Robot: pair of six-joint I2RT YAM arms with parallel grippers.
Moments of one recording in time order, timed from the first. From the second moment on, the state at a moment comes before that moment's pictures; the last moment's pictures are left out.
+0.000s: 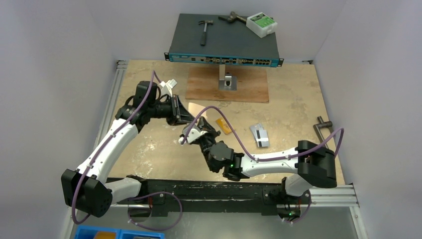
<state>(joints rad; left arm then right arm) -0.32 1.18 1.05 -0.55 0.80 -0.76 1.36 1.53 0.84 0.85 0.98 -0.73</state>
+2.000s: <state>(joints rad) -0.52 1.52 1.01 -0.44 0.77 -0.62 1.03 1.17 0.88 -0.24 0.54 0.71</state>
